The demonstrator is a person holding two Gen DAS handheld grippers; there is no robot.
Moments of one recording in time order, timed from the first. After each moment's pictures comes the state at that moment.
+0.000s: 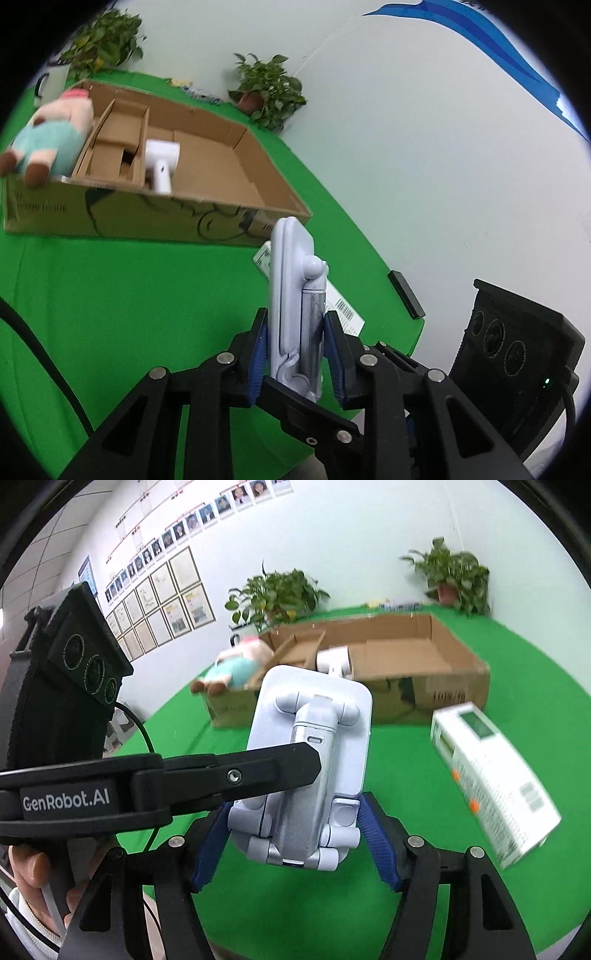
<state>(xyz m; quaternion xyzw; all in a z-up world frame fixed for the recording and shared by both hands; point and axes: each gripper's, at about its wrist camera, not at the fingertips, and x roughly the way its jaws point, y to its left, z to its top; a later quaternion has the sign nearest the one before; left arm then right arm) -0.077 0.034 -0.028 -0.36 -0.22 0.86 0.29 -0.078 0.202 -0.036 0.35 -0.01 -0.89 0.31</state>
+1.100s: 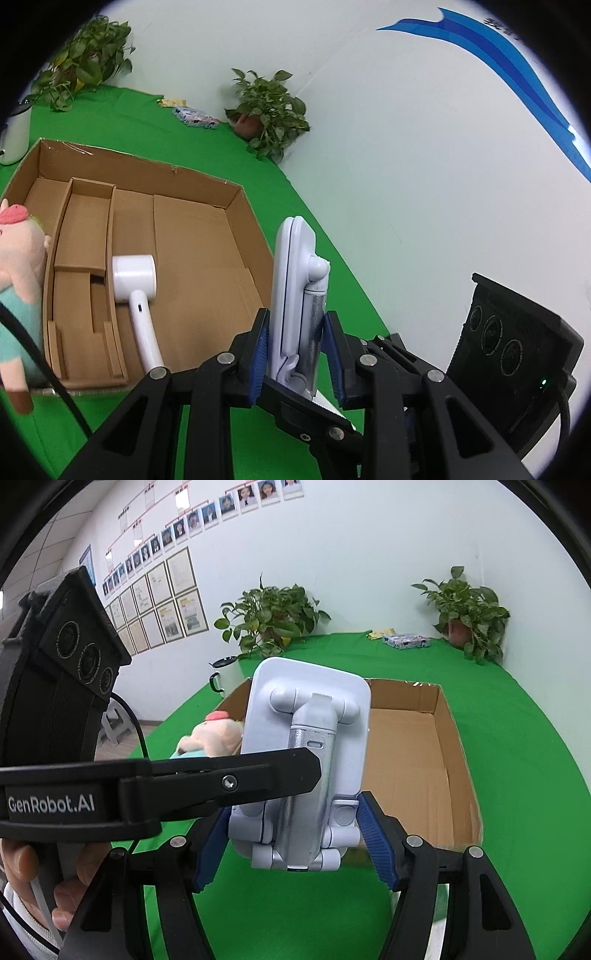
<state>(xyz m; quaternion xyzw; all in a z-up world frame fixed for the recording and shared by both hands) -0.235 0.018 0.054 -0.37 -0.24 0.85 0.29 -0.236 0.162 0.073 0.34 0.03 -0.89 0.31</state>
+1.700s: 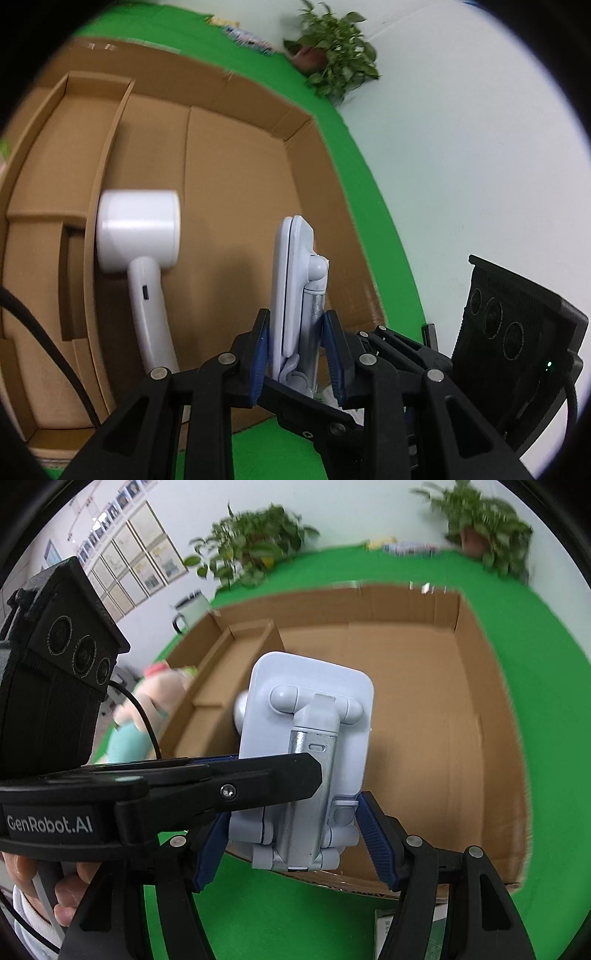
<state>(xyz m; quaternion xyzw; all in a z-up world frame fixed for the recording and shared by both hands) -0.316 0.025 -0.057 -0.50 -0.28 0.78 0.24 -0.366 0.155 -0.019 0.50 0.02 -0.80 0.32</state>
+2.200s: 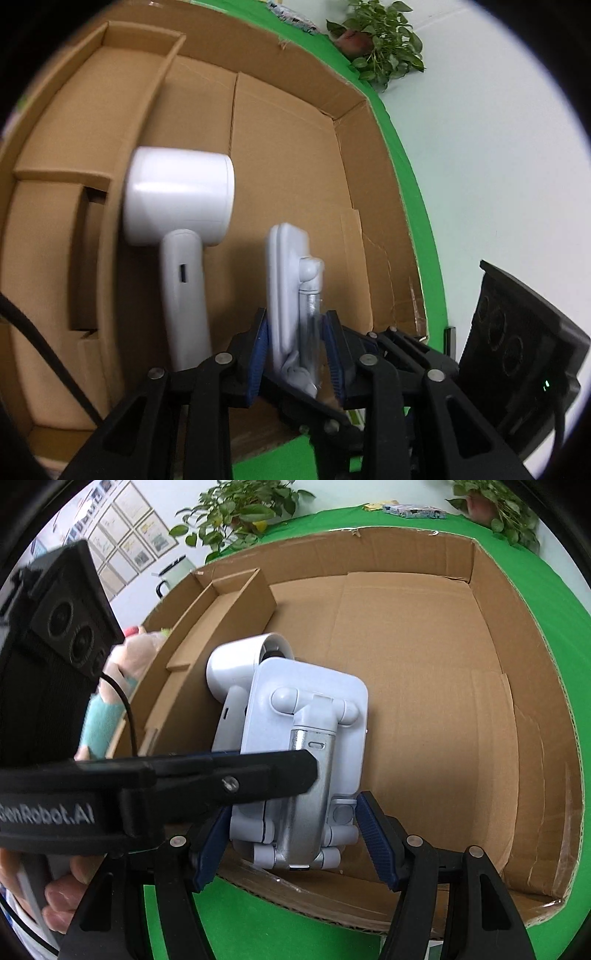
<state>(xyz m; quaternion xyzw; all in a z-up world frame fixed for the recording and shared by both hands) -0.325 0.013 -0.079 -0.55 -0.28 0.77 0.19 -0.374 0.140 -0.069 0.55 0.03 -0.77 0.32</state>
